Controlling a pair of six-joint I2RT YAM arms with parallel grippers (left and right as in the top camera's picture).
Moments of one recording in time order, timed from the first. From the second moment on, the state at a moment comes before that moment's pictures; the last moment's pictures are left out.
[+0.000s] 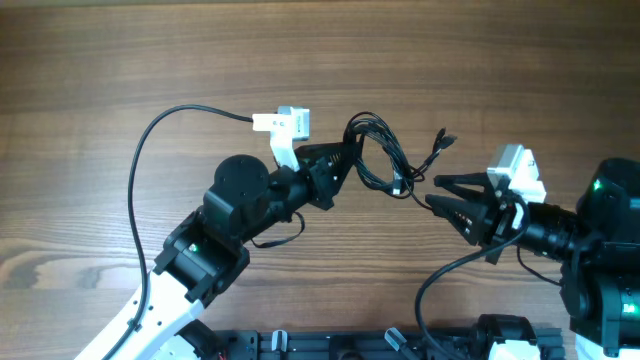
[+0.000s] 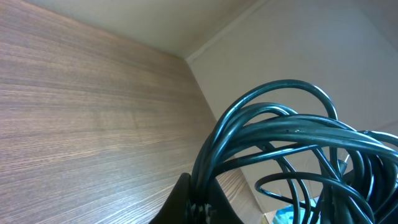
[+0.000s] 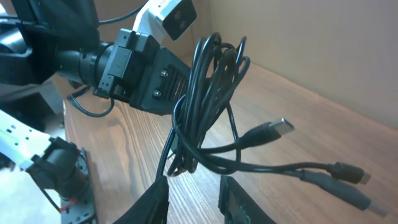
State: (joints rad) left arm -0.67 1.02 0.82 0.02 0.27 -0.81; right arm -0.07 0.78 1.05 -0.84 -1.08 -0.40
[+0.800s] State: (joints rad) left arm -0.74 1.02 0.82 0.05 0.27 -0.81; right arm -0.07 0.77 1.05 -0.84 -1.15 -0.56
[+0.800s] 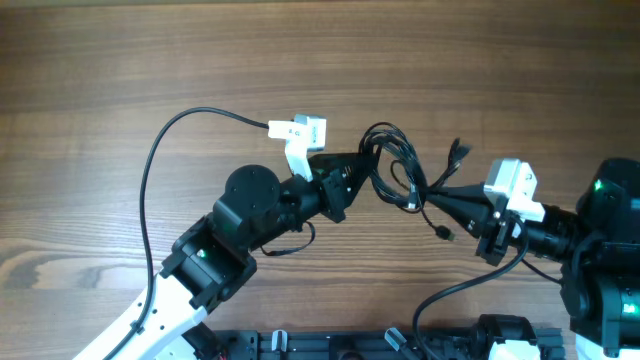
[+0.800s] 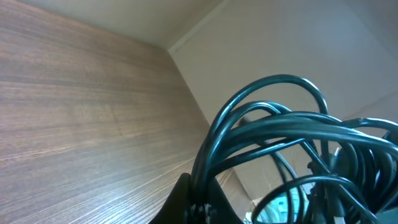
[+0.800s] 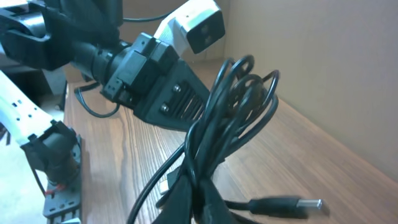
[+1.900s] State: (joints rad) left arm -0.78 1.04 0.82 0.04 0.23 -0.81; right arm -0.05 0.77 1.05 -0.97 -0.30 0.16
